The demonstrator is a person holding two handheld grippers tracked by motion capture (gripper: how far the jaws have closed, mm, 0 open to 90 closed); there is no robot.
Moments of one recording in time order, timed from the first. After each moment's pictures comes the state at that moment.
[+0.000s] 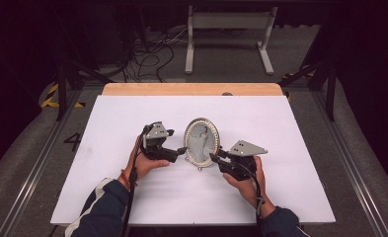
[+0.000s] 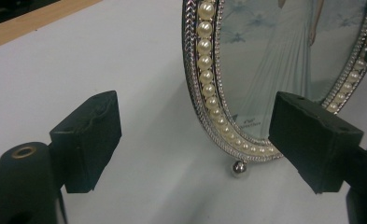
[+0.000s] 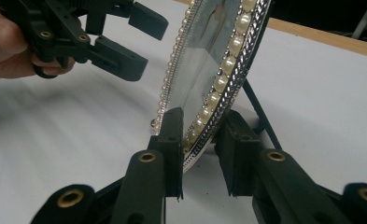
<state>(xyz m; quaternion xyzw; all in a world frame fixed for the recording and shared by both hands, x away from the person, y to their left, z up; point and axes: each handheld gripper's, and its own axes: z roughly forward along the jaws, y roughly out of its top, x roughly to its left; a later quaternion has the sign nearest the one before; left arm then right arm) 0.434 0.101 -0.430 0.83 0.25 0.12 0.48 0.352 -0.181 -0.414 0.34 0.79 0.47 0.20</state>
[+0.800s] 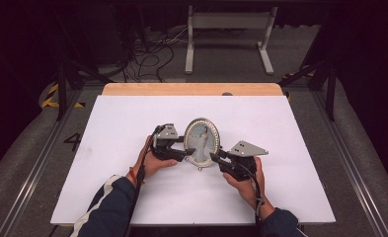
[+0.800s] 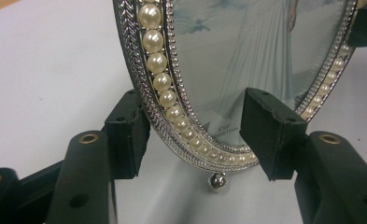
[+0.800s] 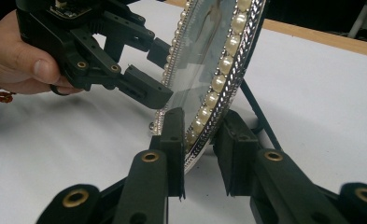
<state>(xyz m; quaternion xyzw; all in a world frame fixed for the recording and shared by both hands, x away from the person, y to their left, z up) 0.440 0.081 -0.441 0.86 0.20 0.09 0.47 0.352 -0.181 -0.416 0.35 0.78 0.48 0.21</state>
